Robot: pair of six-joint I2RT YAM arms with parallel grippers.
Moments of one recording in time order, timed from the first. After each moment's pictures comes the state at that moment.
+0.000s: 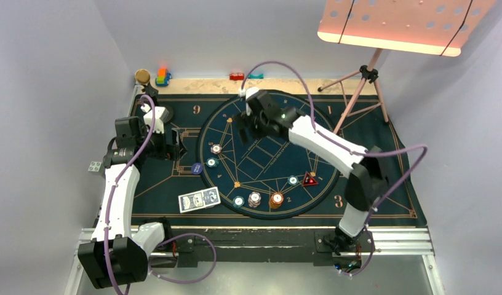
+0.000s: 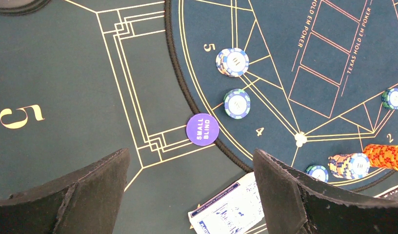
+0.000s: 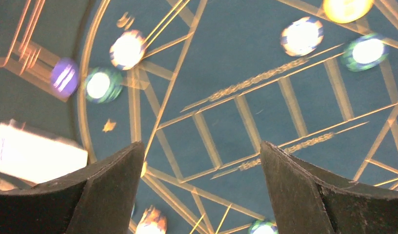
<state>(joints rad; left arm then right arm) 0.17 1.01 0.89 -0.66 0.47 0.12 0.72 1.82 1.65 -0.67 0.14 0.24</state>
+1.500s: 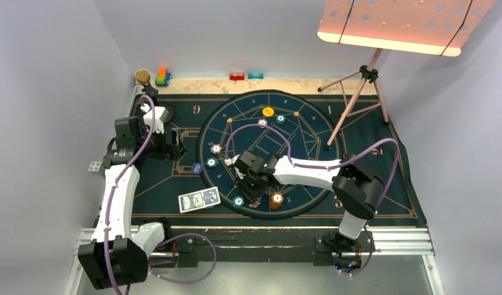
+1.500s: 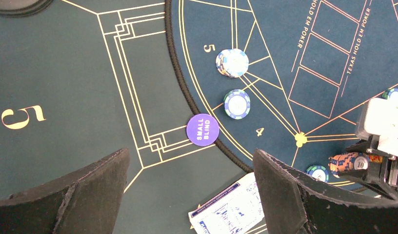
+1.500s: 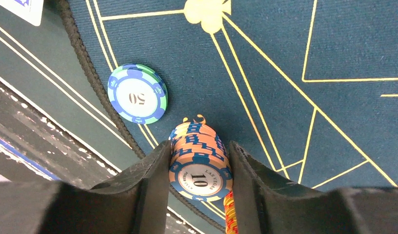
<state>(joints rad) 0.17 1.01 0.89 -0.66 0.47 0.12 1.04 1.74 1.12 -0.58 -0.04 0.25</state>
